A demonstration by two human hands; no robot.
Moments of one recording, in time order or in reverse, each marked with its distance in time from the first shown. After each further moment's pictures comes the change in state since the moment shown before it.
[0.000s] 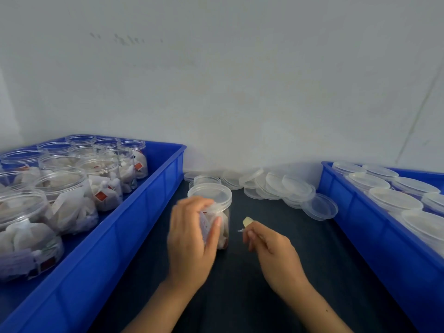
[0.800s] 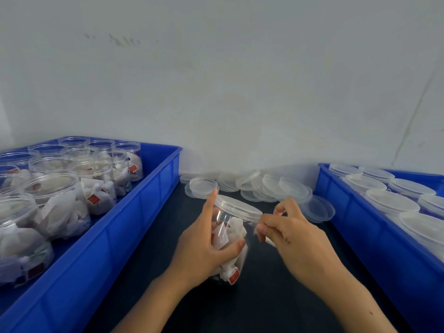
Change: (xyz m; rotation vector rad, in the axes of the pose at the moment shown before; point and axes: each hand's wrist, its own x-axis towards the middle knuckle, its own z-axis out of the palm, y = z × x) left_hand 0.008 0.000 0.005 -0.241 -0.623 -0.437; right_hand 0.007 -0.023 -0.058 -0.369 -0.086 -0.038
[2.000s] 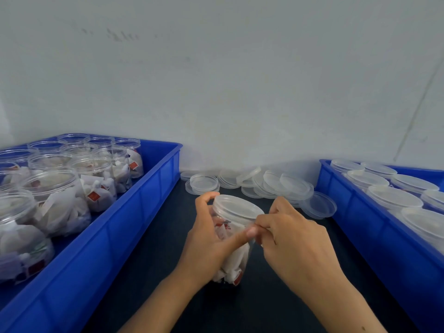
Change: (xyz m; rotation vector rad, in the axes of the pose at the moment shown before) left_hand -0.006 0.019 0.007 -0.330 0.049 -0.022; right_hand -0.006 -0.034 -0.010 -0.193 -0.056 0.041
